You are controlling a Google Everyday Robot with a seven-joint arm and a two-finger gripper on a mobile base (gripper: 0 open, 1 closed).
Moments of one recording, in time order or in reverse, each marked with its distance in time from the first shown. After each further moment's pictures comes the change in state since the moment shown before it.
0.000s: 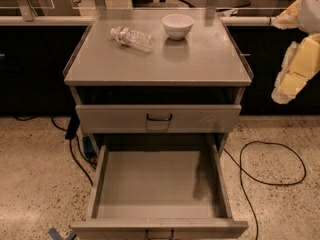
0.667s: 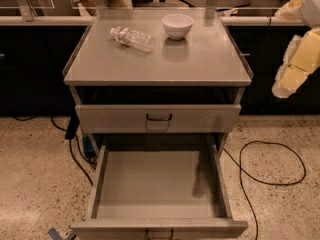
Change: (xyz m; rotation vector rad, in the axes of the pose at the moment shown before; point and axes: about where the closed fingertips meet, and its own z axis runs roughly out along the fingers) arm -0.004 -0.008 -0.007 0.034 -0.021 -0.007
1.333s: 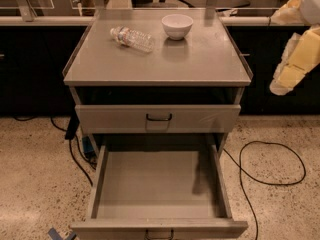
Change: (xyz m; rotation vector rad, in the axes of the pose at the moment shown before) arm -0.002 -0.001 -0.002 -0.003 -0.007 -0.009
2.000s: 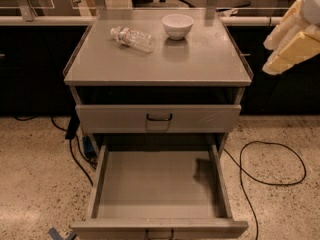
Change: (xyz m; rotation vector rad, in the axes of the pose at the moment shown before) arm 0.000 0.000 0.000 0.000 0.000 0.000
